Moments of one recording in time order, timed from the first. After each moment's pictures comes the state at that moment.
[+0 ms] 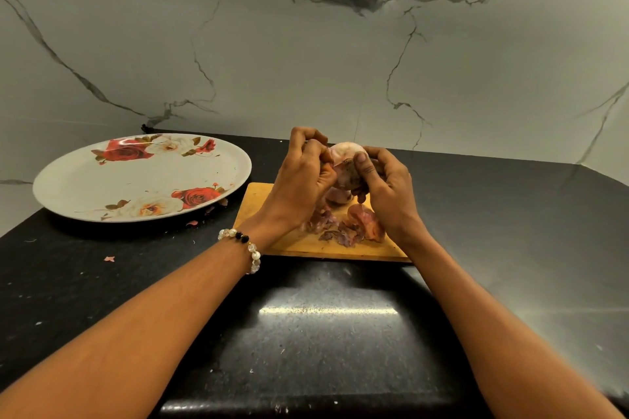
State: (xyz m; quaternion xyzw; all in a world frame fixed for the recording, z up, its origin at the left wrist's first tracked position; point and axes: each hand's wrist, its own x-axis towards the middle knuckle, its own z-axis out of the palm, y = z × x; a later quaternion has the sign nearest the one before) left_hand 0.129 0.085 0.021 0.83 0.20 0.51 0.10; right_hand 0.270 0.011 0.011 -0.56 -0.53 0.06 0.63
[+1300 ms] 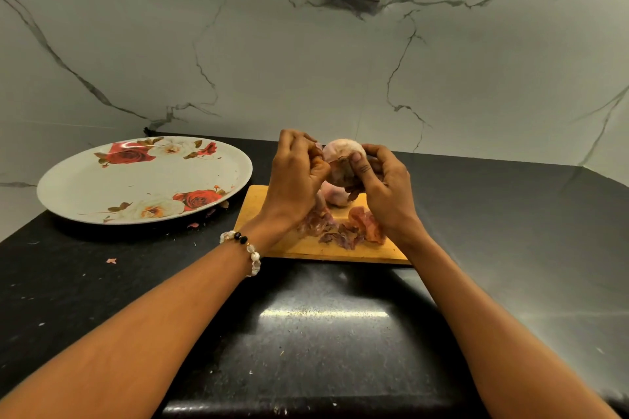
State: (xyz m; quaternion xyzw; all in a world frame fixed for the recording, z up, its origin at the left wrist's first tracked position) left_hand 0.129 0.085 0.025 0.78 0.26 0.55 0.14; right_hand 0.259 0.008 0.022 -0.56 -0.53 0.05 0.63
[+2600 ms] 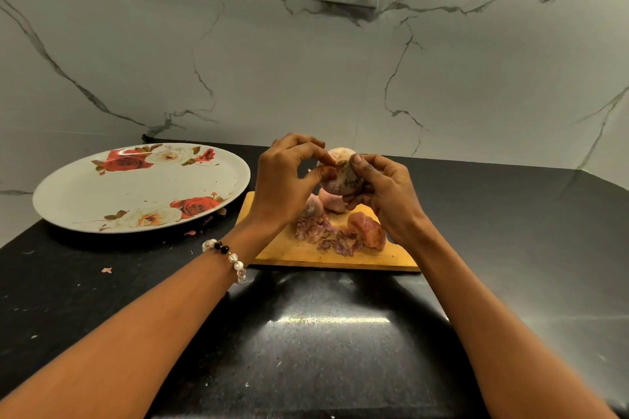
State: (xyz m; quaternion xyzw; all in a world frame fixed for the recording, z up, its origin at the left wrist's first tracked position) left_hand 0.115 0.085 0.036 0.80 0.19 0.56 0.13; right_hand 0.265 0.001 0.033 -0.51 -0.49 0.26 0.66
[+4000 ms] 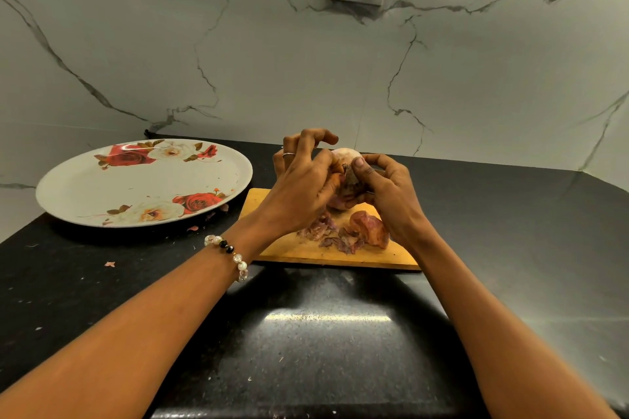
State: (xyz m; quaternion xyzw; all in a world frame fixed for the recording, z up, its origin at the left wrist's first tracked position) left_hand 0.122 0.085 0.027 0.87 0.19 0.45 0.04; right_hand 0.260 -0.001 0.032 -0.57 -0.49 0.20 0.63
